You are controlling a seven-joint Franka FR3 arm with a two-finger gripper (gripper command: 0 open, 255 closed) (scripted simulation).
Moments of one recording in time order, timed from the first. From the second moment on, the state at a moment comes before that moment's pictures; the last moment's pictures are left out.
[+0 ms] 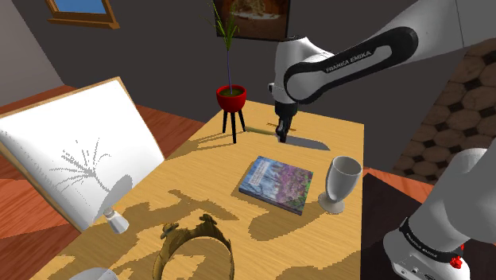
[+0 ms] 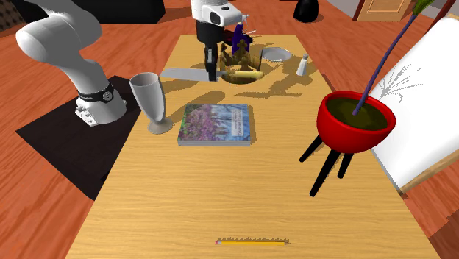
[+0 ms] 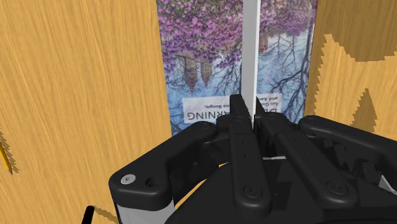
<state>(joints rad) 0.17 -0.11 0.05 -2.25 0.00 2.13 -0.22</state>
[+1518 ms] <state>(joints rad) 0.46 -0.45 0.40 -2.55 0.21 2.10 0.27</state>
